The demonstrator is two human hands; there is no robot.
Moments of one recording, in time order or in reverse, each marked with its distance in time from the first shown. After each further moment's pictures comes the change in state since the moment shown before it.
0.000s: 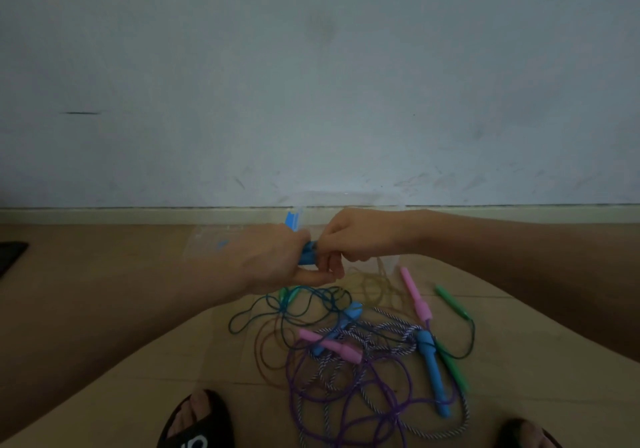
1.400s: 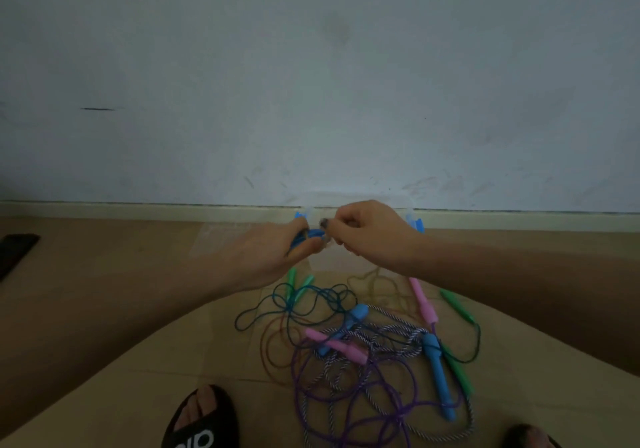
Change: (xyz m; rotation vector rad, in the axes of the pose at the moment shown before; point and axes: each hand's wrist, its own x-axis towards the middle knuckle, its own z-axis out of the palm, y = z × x) left_hand -0.013 -0.017 0.007 -0.316 0.069 -0.050; right_hand -0.010 0.000 0.025 0.104 0.528 -0.076
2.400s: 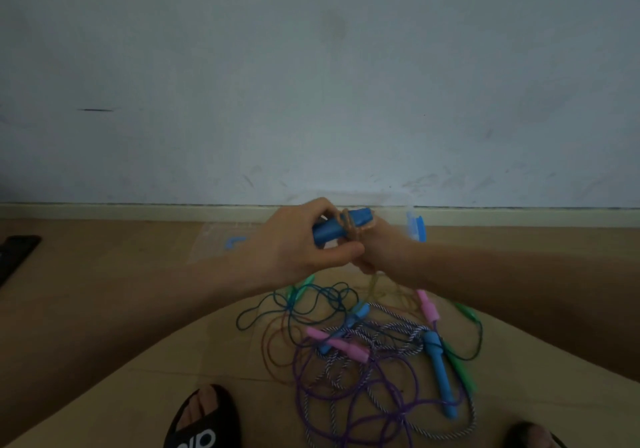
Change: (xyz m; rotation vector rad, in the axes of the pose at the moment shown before) left_hand -0.009 0.051 -0.025 -0.352 0.196 0.077; right_hand -0.001 0.013 0.009 0.309 -0.134 0.221
